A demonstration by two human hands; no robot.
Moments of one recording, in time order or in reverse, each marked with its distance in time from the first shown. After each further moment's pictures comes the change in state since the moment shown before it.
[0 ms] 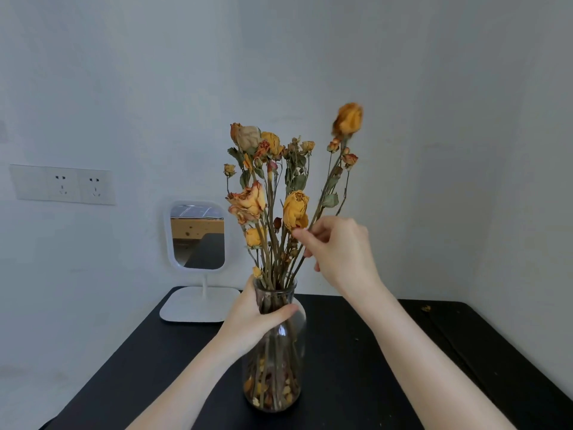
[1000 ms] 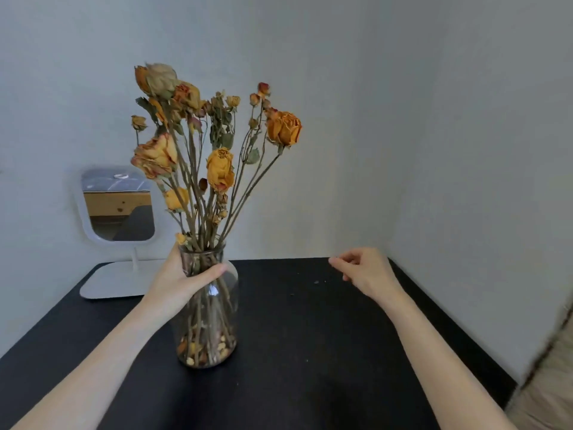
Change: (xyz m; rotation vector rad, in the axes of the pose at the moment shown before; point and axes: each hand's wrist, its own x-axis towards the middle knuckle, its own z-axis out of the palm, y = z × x) left_hand -0.005 0.003 0.003 -0.025 0.022 0.008; right_hand -0.057 0.142 -0.083 -0.142 -0.099 0.478
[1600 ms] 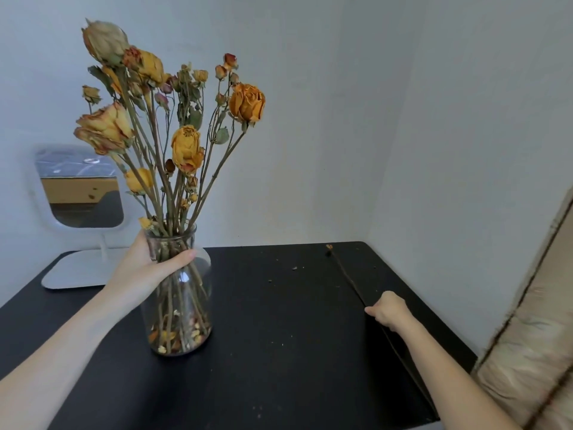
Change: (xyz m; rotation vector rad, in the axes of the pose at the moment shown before) left_hand -0.003 0.006 0.002 0.011 0.014 0.002; right_hand 0.012 0.149 -0.011 -0.361 -0.083 0.558
